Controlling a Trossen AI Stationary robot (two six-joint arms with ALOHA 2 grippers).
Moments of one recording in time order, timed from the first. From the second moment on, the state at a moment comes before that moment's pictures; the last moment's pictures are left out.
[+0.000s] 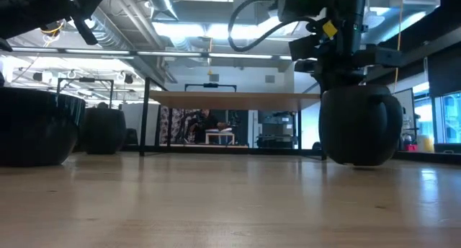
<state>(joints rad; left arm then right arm) 0.13 0.05 0.01 0.69 -0.17 -0.42 0.05 1.66 1.19 -1.01 0.19 -0.27</state>
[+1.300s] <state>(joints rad) 0.13 0.05 0.01 0.67 -0.29 -0.42 0.54 1.49 1.24 -1.19 0.28 1.58</state>
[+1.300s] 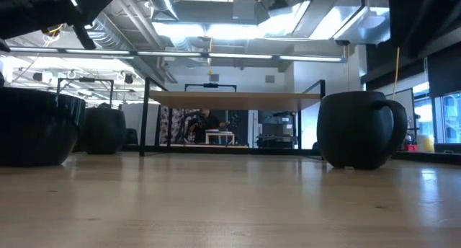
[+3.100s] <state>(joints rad) 0.13 0.05 0.01 0.51 -0.29 -0.49 0.54 1.63 0.94 -0.77 0.48 1.66</state>
